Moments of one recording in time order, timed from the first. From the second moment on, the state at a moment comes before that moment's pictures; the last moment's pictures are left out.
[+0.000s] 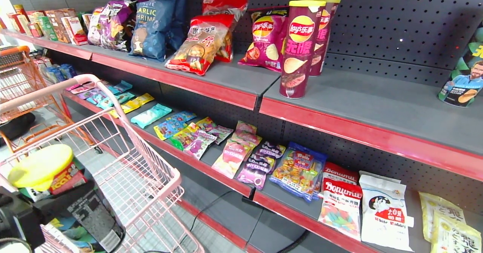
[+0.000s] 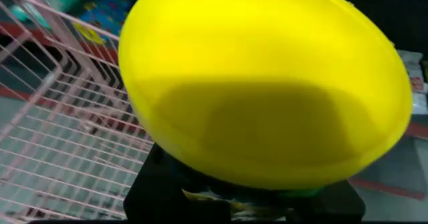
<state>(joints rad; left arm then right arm) 0.15 0.96 -0.32 -0.34 -0.51 0.03 0.00 0.00 0.00 0.00 0.02 0.00</state>
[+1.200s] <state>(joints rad) 0.11 0.41 -0.32 -0.01 -0.48 0.03 0.00 0.00 0.00 0.00 0.02 0.00</state>
